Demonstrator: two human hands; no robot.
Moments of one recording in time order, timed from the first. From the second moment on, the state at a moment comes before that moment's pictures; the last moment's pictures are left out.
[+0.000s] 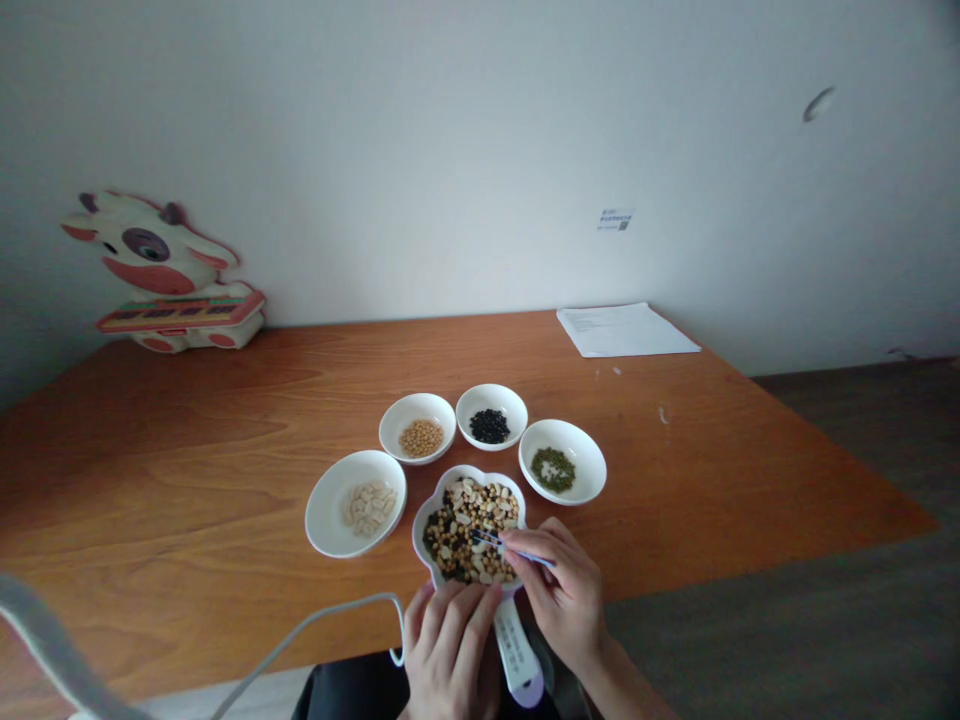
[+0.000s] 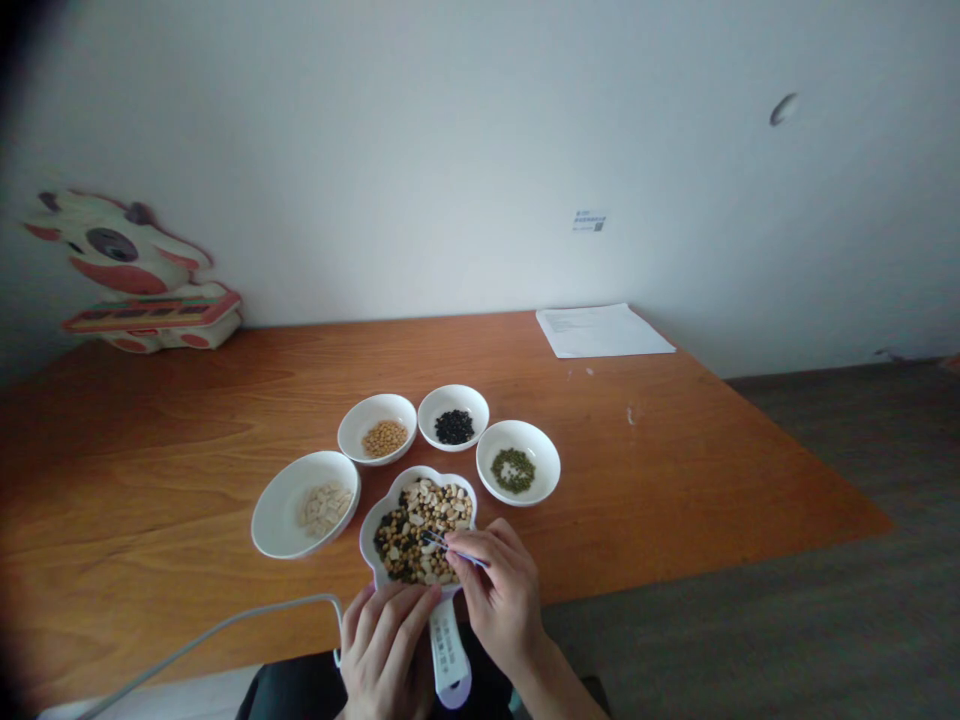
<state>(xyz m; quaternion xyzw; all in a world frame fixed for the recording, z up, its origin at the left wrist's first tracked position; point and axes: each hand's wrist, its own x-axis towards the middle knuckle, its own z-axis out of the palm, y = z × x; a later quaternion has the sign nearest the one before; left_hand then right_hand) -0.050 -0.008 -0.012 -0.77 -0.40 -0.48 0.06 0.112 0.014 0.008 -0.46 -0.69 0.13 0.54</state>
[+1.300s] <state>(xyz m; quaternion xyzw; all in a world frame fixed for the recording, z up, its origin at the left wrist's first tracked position) -0.061 -0.015 -0.021 -0.82 -0.39 -0.42 0.00 0.111 0.016 0.001 -0.46 -0.70 0.12 0.53</state>
